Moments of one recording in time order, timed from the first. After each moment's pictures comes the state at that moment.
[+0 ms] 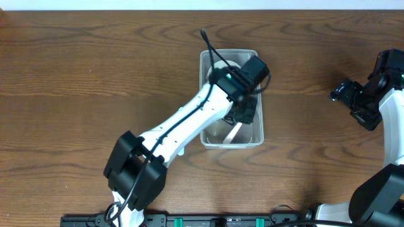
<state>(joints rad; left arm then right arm) -0.77 1.96 1.75 -1.13 0.10 -0.52 -0.35 1.61 1.31 -1.04 -0.03 0.44</state>
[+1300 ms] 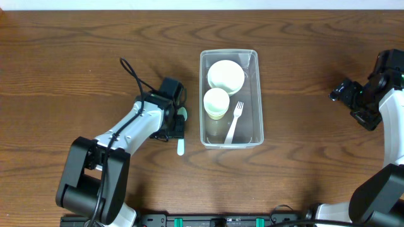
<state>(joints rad) -0.37 1.73 0.98 -0.76 0.04 -0.31 -0.35 1.61 1.31 -1.04 -0.03 0.44</state>
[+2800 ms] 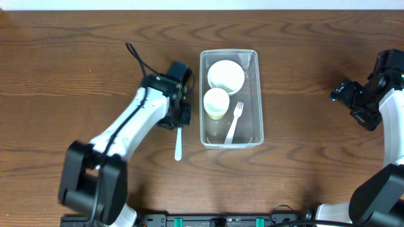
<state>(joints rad) -0.41 1.71 1.29 -1.06 0.03 -0.33 -0.35 1.61 1.31 -1.04 -0.03 0.44</state>
